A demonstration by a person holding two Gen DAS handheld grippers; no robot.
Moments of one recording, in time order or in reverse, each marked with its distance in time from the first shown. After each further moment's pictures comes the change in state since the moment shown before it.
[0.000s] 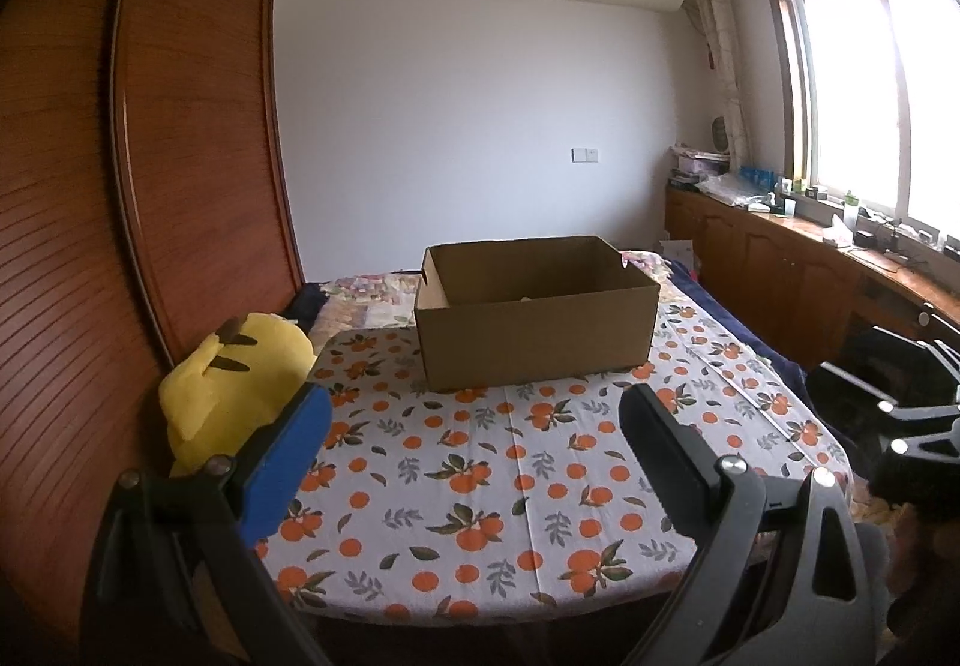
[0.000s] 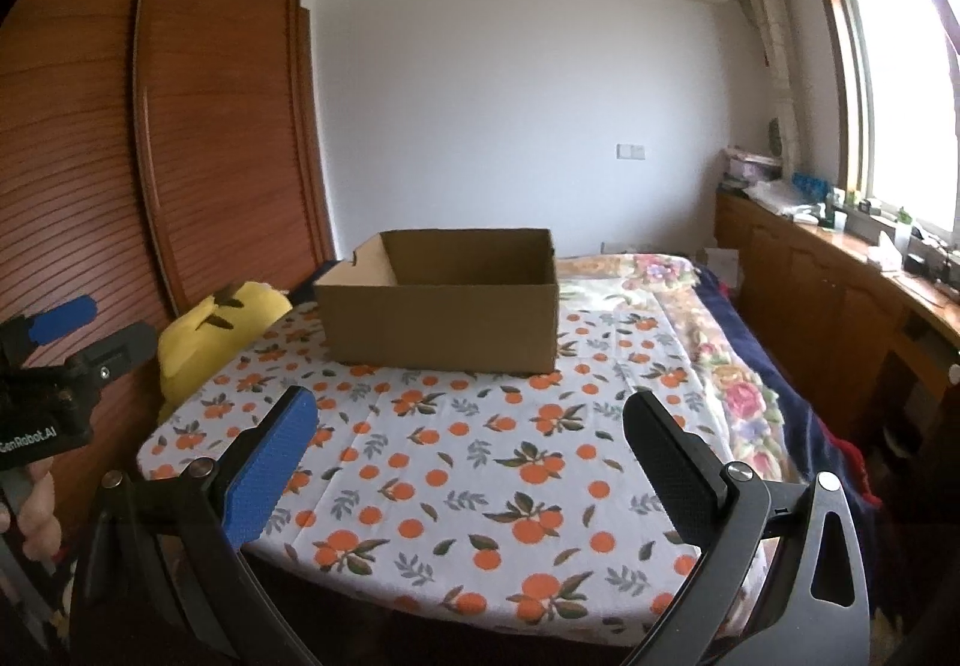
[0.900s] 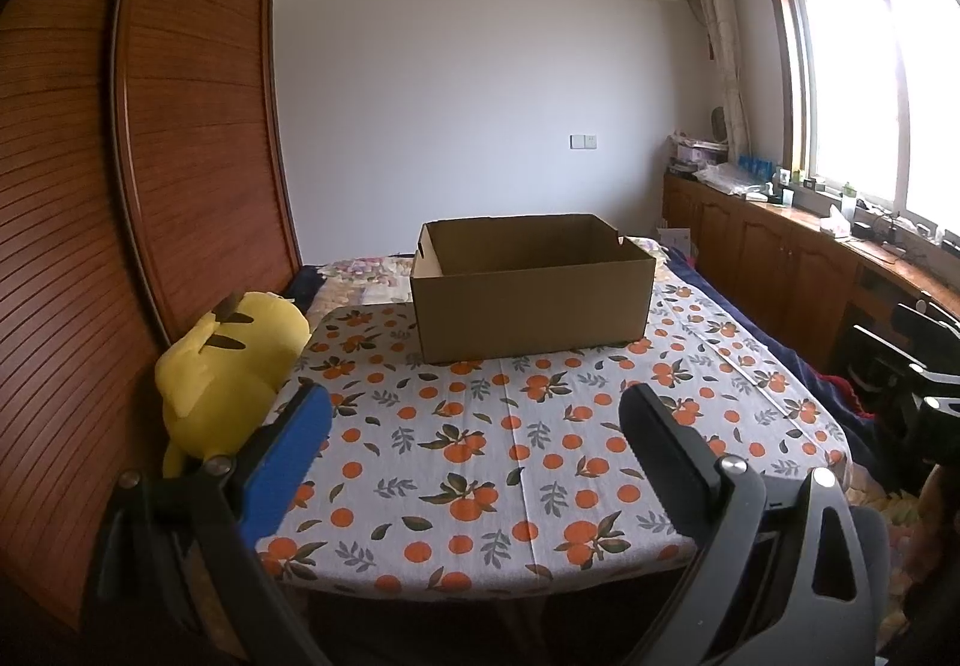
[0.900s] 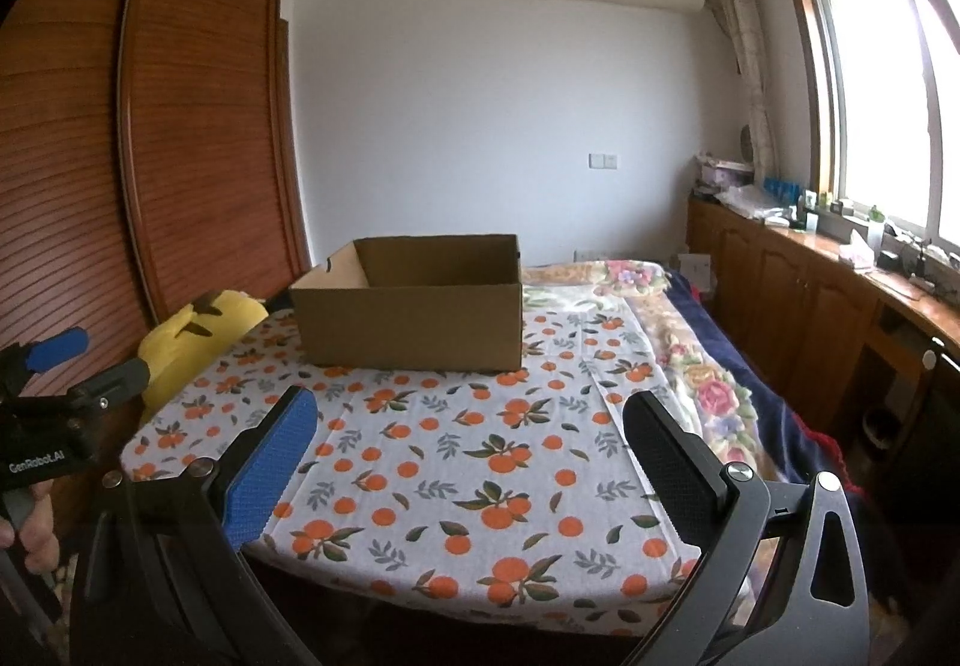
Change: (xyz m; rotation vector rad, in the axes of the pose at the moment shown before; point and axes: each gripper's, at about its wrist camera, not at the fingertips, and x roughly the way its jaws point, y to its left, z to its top) left arm 0.001 -0.004 -0.022 -0.003 0.026 -0.007; right arm -0.021 -0.010 -0.012 0.009 -0.027 -0.055
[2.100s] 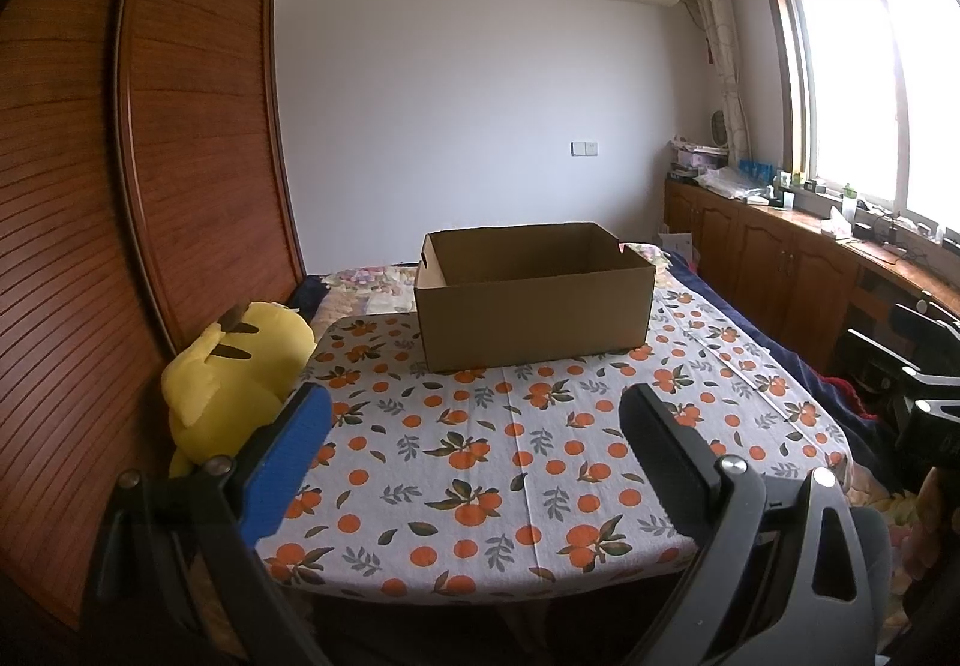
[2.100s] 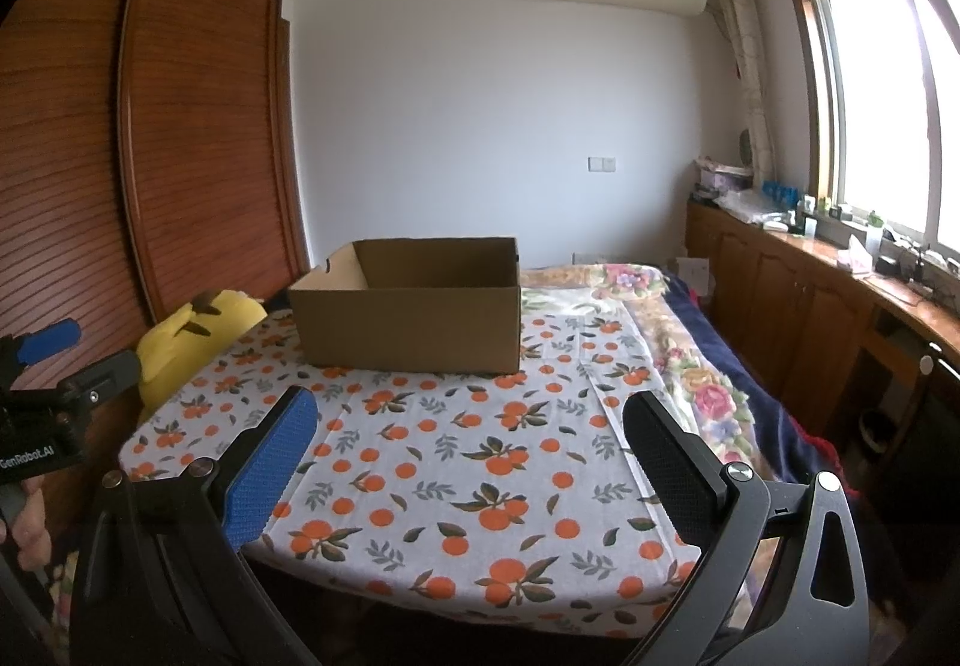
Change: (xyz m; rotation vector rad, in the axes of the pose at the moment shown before) left arm -0.002 0.001 0.003 0.003 -0.011 0.006; right arm 0.000 -0.001 -0.001 -0.008 -0.007 -0.005
